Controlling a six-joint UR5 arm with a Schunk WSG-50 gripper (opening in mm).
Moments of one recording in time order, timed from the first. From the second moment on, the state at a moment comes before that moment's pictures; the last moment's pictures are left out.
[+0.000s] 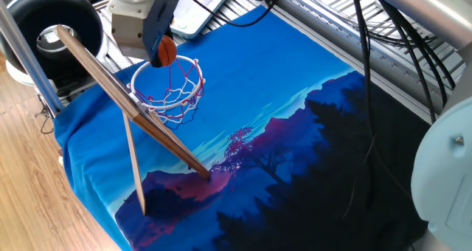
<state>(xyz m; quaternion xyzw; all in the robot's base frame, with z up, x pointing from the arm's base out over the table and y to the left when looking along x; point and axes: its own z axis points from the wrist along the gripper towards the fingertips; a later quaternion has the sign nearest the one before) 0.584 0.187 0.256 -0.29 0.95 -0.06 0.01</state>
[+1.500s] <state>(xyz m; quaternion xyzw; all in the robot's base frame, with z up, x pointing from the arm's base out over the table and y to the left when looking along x) 0.559 0.180 0.268 -0.40 0.92 0.00 -0.04</state>
